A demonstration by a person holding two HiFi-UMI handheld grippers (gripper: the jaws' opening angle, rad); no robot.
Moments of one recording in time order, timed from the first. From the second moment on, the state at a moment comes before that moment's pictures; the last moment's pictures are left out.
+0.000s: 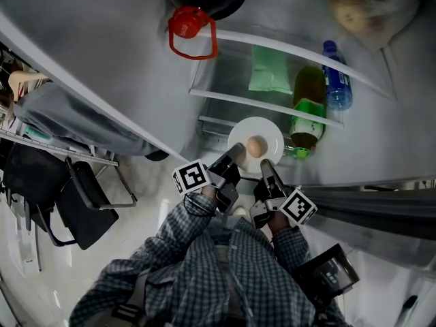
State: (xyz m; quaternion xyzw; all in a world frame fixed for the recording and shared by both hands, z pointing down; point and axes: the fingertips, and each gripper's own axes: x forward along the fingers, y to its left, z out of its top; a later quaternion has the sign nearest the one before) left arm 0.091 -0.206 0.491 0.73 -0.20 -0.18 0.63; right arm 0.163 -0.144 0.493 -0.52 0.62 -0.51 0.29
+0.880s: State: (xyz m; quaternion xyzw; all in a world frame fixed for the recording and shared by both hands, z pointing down) left arm 0.102 -0.233 0.513 0.73 -0.22 -0.13 0.63; right arm 0.178 -0.167 0.517 -0.50 0.52 -0.59 0.36
